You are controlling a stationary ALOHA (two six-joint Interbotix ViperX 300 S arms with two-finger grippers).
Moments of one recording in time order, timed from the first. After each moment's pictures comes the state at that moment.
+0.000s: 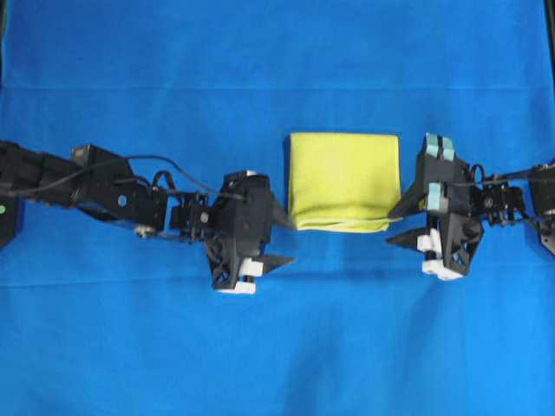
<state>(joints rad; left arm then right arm) -0.10 0.28 0.62 -0.03 -0.28 0.02 0.08 -0.23 1.10 -0.01 -0.06 0.31</state>
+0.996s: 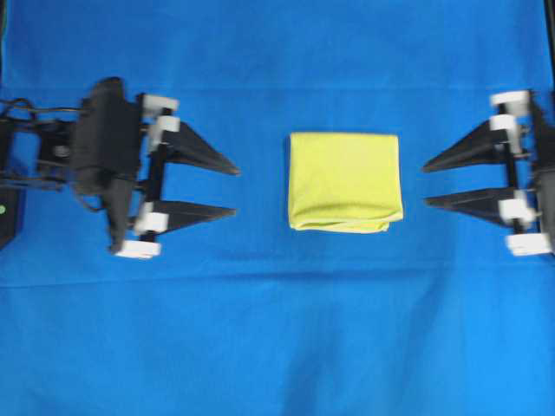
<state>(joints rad) -0.05 -0.44 0.76 -0.03 0.00 0.04 0.09 -0.86 0.93 -0.22 0.32 0.32</state>
